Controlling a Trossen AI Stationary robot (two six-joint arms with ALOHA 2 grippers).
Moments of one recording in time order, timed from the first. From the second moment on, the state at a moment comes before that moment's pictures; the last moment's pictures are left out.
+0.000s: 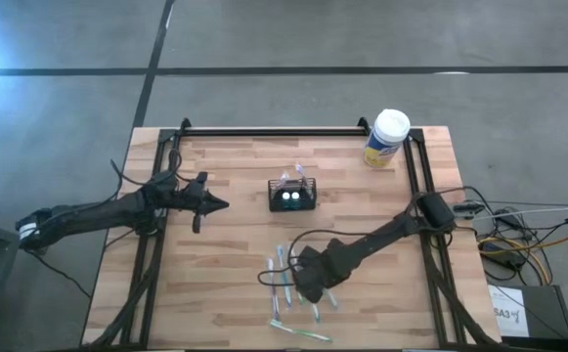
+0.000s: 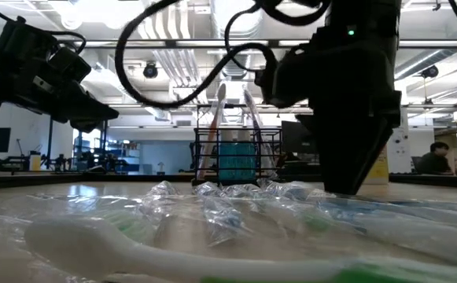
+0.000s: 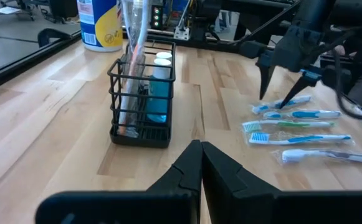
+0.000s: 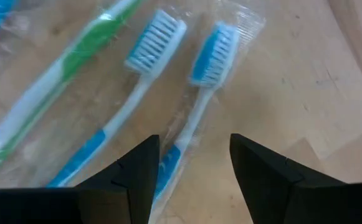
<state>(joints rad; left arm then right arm) 0.42 0.47 0.01 0.26 0.41 -0.02 0.42 2.08 1.47 -0.88 0.13 1.07</state>
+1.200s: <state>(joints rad) 0.42 0.47 0.01 0.24 0.41 -0.03 0.42 1.85 1.41 -0.90 0.44 0.72</state>
